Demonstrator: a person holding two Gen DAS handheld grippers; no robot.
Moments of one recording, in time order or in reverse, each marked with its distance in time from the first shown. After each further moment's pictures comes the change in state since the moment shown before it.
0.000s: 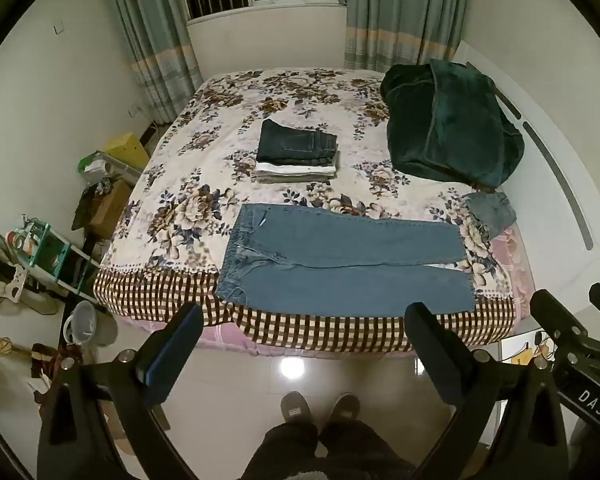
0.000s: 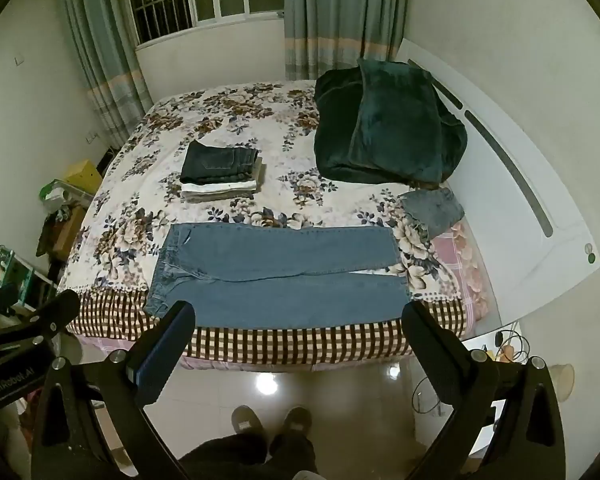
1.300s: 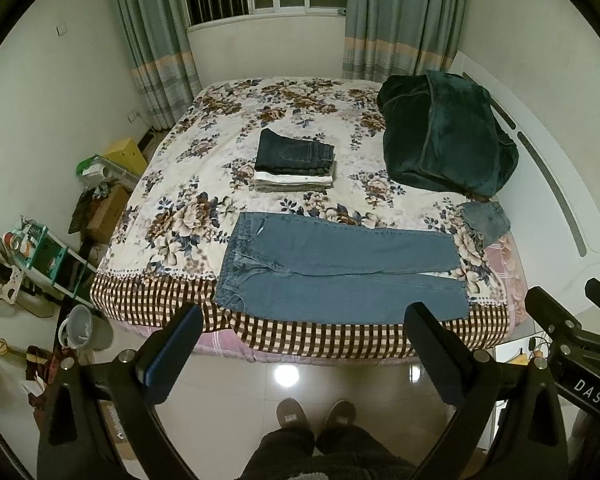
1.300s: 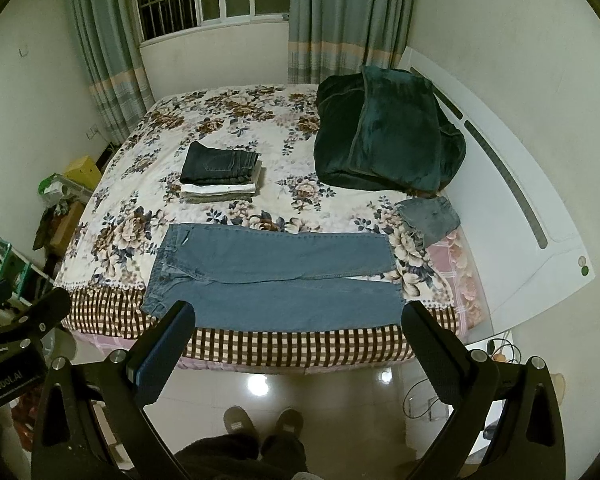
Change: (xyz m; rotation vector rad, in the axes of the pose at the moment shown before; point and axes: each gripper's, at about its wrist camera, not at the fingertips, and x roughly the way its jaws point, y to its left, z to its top) left arm -0.008 -0.006 0.015 -0.012 -0.015 -0.019; right arm -0.008 -0.002 0.006 -0.011 0.002 -0.011
